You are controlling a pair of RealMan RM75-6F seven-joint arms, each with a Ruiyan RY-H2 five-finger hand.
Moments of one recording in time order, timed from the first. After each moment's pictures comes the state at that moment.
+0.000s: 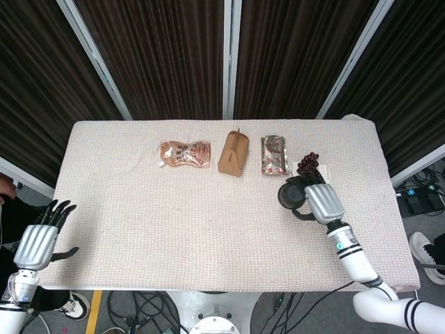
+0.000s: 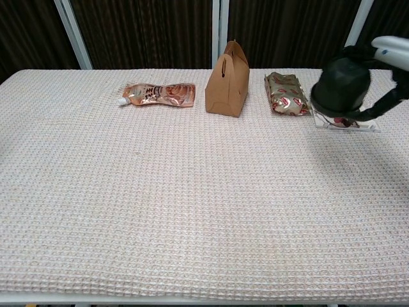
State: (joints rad) left arm -0.14 -1.27 0.00 -1.40 1.54 1.43 -0.03; right arm 0.54 -1.33 0.17 -1.55 -1.29 1.06 -0.06
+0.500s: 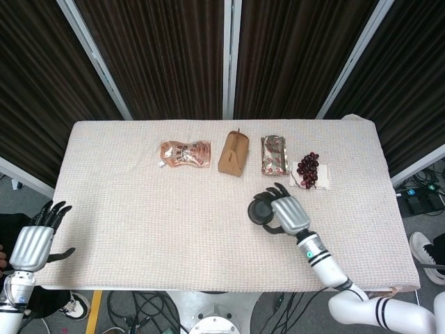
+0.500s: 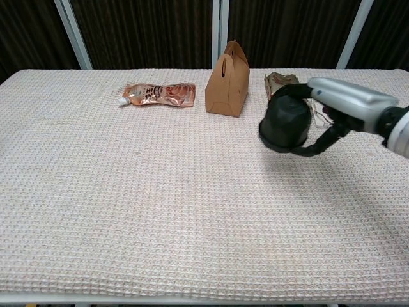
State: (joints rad) left arm -0.13 -1.28 0.00 -1.39 1.52 1.42 -0.04; right arm 0.57 -1.51 0.13 -1.50 -1.31 1.02 -0.11
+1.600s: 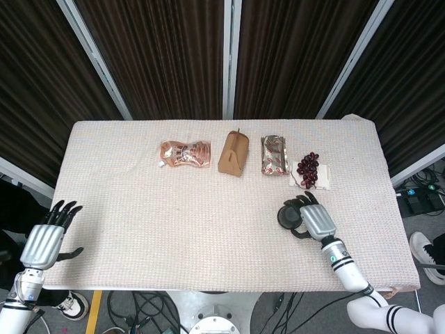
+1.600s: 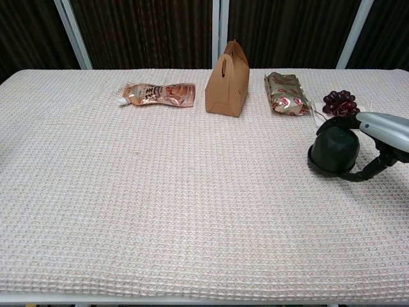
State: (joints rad) left arm -0.15 -1.29 0.00 -1.40 1.54 1.41 -0.01; right arm 0.49 -1.57 0.05 -1.22 -1.39 1.02 0.09
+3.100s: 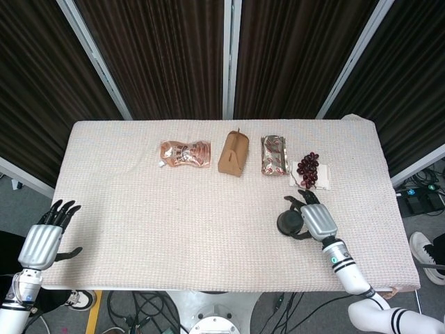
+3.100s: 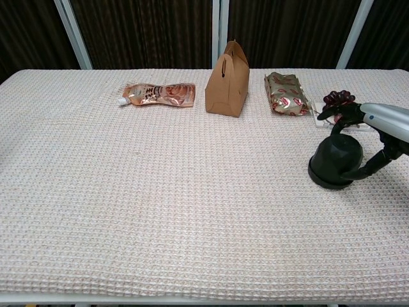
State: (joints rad) left arm -0.15 -1.29 0.00 -1.40 1.54 1.42 -0.03; right arm 0.48 -1.52 0.08 -1.33 -1.37 1.04 0.03
